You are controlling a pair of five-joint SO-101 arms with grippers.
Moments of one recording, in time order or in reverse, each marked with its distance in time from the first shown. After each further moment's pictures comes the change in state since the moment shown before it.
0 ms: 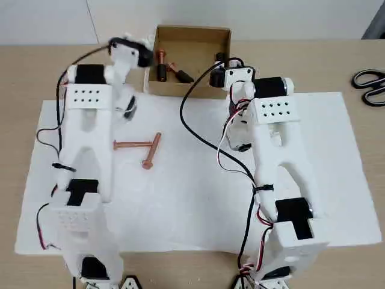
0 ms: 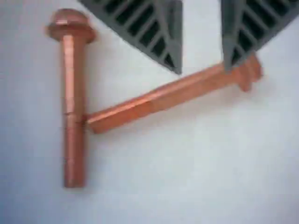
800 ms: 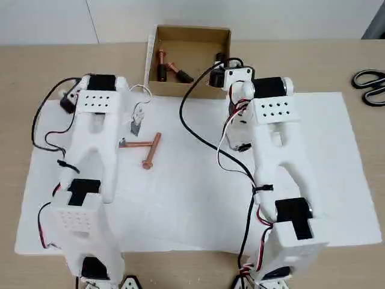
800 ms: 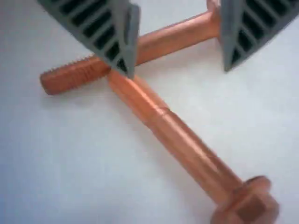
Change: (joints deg) left arm -0.4 0.0 14.0 -2.6 68.6; right arm 0.0 0.0 0.0 0.0 0.0
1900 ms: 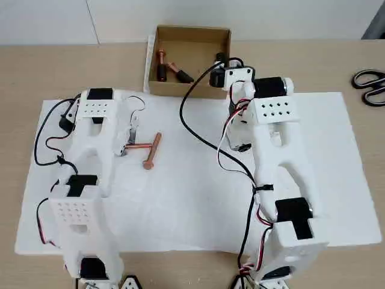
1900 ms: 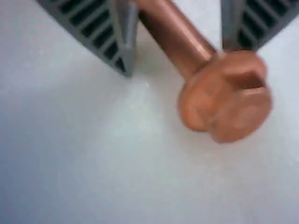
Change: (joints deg) left arm -3.3 6.1 7.3 -11.1 7.4; right arm 0.0 0.0 0.0 0.0 0.0
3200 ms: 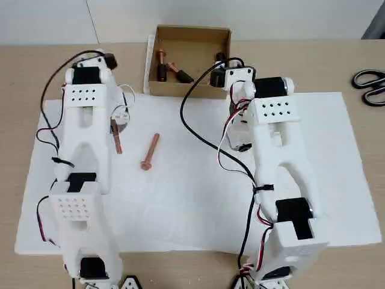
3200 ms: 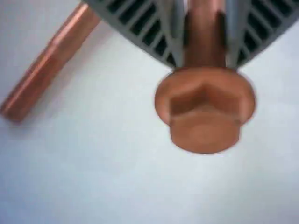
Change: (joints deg) left arm -1.2 1.5 -21.7 14.5 -56.4; right arm 0.1 0.0 0.0 0.0 0.0
